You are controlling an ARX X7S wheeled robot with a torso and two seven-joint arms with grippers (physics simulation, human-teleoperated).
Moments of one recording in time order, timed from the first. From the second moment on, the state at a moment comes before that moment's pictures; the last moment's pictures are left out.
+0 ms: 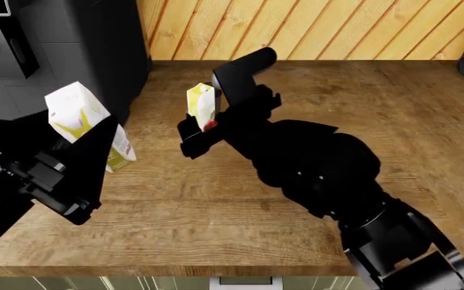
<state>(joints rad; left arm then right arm) -0.56 -0.65 -0.53 0.80 -1.53 -1.22 -0.23 1.17 0.17 -0.76 0.17 0.84 0.81 0.26</state>
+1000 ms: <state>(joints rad) -0.52 -0.68 -0.53 0.81 -1.53 -1.19 -0.24 1.23 0.07 -0.84 0.49 0.76 0.65 0.10</state>
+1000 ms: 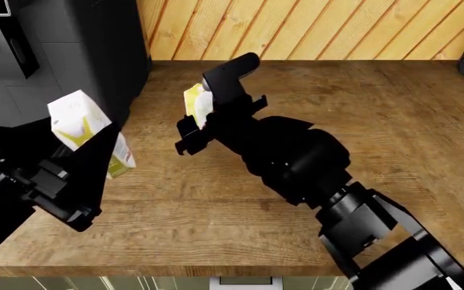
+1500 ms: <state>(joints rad) -0.54 -0.75 -0.55 0.84 -1.70 -1.14 -0.35 1.23 0.25 -0.63 -0.15 1.15 0.93 0.50</state>
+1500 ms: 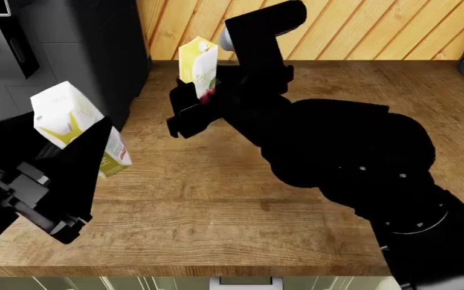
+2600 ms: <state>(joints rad) -0.53 -0.80 -0.58 0.88 -1.79 -1.10 -0.40 1.21 0.39 -0.56 -0.56 1.15 0.93 0.62</state>
